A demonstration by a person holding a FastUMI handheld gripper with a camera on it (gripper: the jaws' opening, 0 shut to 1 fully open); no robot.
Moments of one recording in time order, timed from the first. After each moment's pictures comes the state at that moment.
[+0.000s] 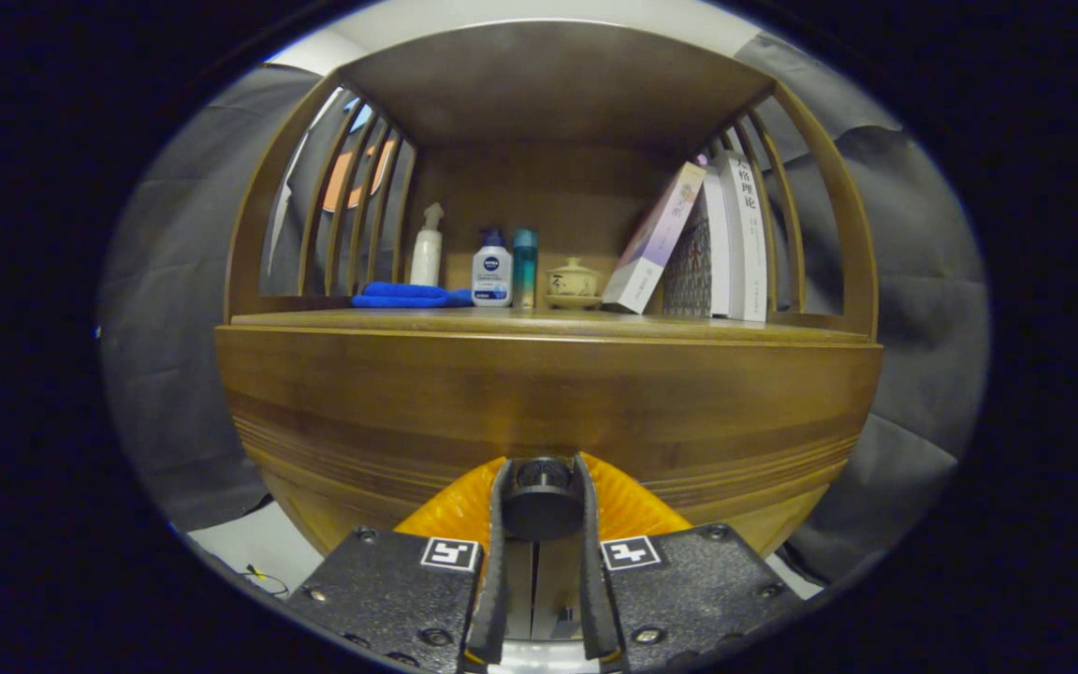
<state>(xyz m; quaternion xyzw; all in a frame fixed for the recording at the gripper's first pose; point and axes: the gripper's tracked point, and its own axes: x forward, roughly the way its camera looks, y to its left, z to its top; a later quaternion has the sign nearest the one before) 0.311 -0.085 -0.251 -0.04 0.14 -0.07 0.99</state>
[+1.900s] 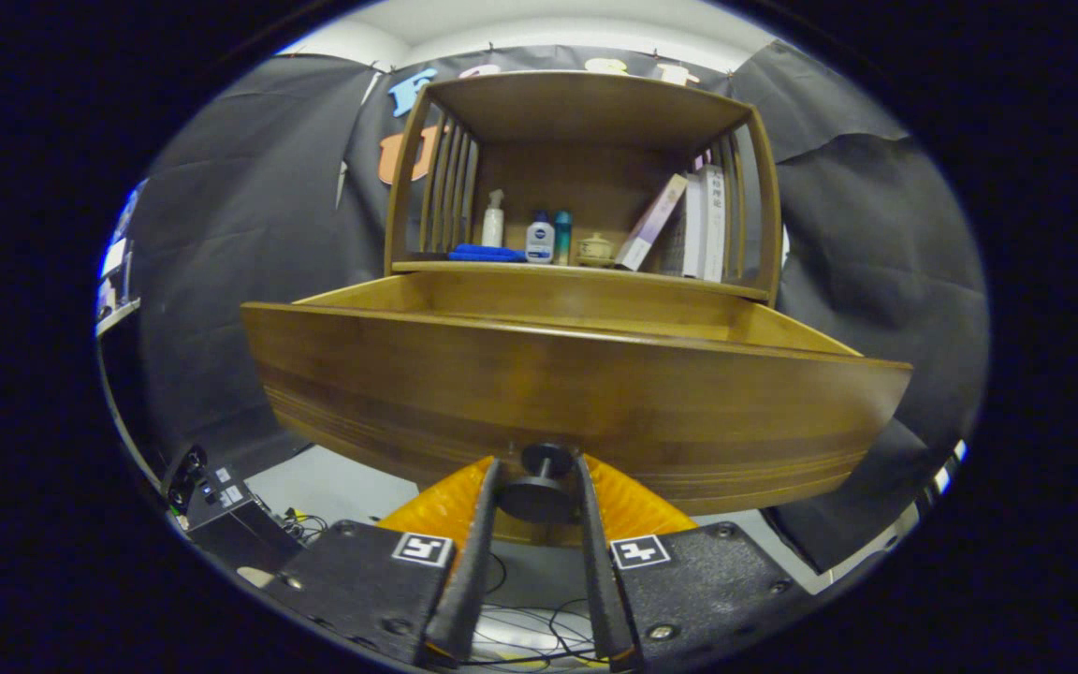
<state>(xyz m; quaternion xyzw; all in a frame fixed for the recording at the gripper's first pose) 0.069 -0.027 -0.238 -0.06 0.21 -0.03 0.98</state>
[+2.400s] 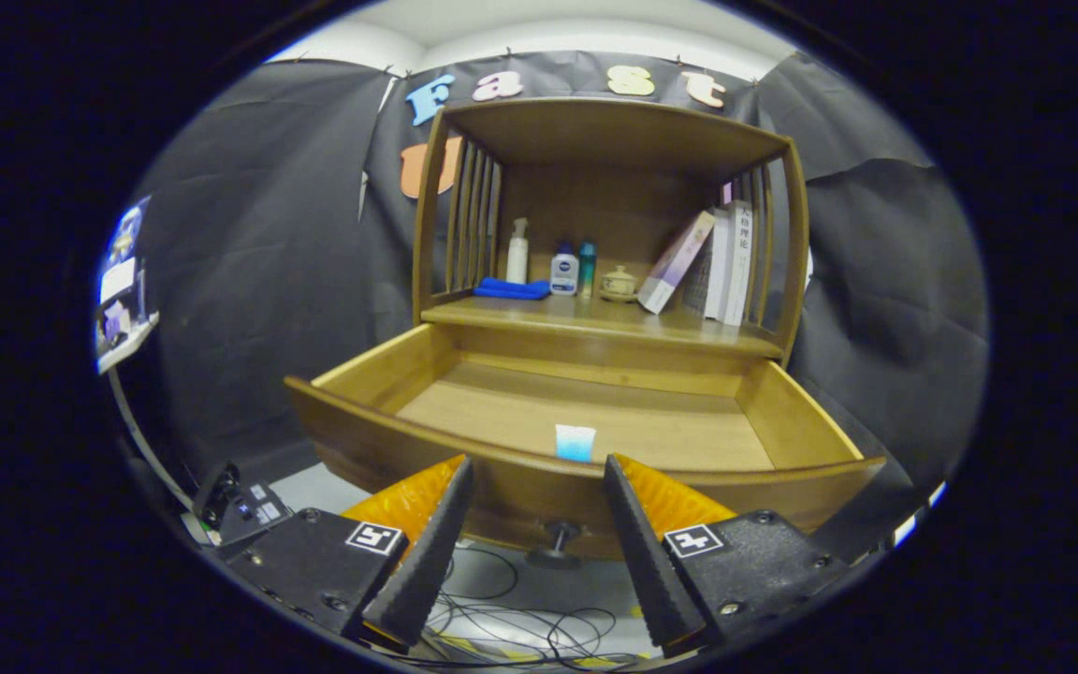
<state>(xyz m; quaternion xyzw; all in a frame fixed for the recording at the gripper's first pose) 0.096 0.004 -0.149 -0.05 0.22 0.02 0.98</state>
